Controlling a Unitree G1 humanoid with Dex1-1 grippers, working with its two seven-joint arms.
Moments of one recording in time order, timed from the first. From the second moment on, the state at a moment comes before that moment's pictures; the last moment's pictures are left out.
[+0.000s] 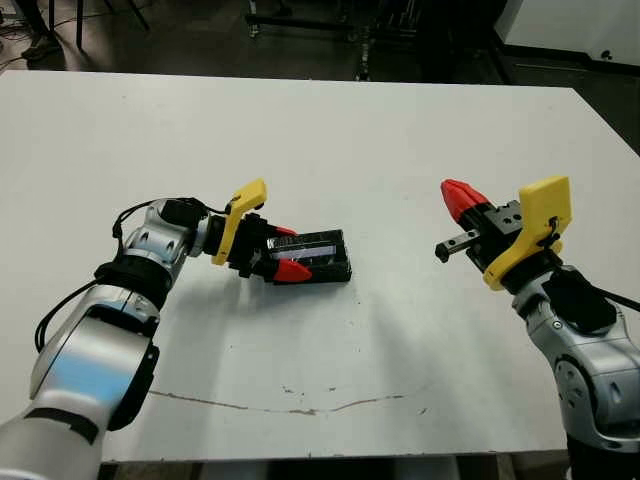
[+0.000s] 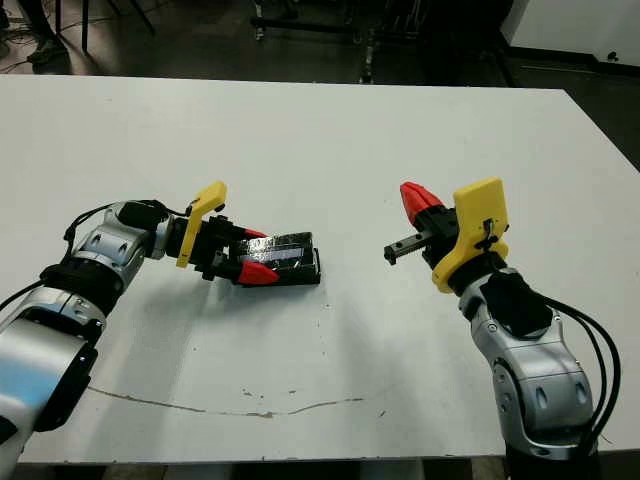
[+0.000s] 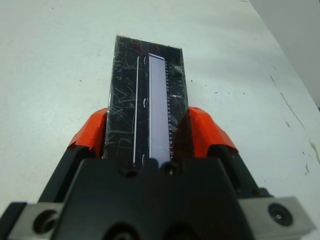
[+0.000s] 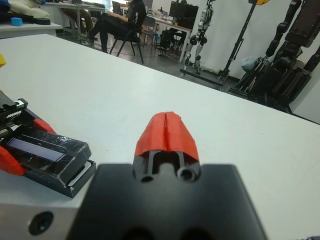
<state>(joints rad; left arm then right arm) -0.86 0.36 -0.27 1.01 -0.11 0.05 -1.41 -0.16 -0.37 -0.04 -0.51 0.24 0.59 0.27</state>
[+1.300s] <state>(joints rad) -0.83 0.29 -0.21 1.01 -0.19 0.12 -1.38 -0.16 -0.38 -0.05 -0.51 0.25 0.59 0.27</state>
